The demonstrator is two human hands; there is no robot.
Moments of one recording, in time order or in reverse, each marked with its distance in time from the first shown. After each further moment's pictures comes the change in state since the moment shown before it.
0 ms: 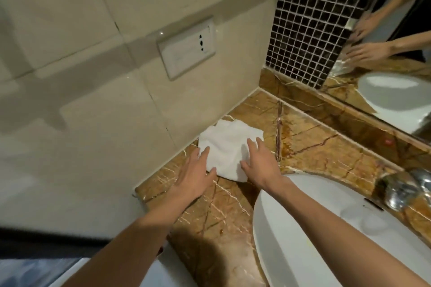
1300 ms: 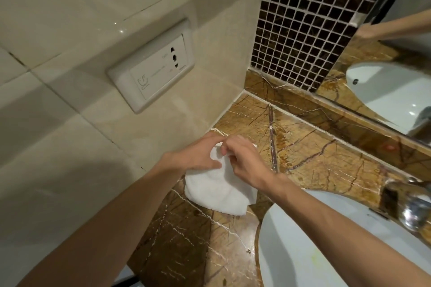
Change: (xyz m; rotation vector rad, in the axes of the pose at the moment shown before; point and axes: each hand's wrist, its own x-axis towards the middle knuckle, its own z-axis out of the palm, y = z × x) left_hand 0.163 0.027 -0.038 -0.139 -0.397 0.576; right_hand 0.086 -0.006 -0.010 0.390 0.236 -0.431
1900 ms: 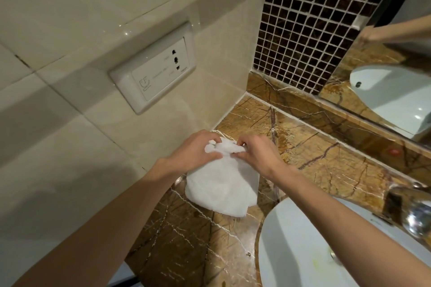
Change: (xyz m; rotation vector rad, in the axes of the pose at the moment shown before) left_hand -0.011 -0.005 -0.004 0.007 0.264 -0.095; right_hand 0.010 0.015 -0.027 -0.231 -0.138 0.302
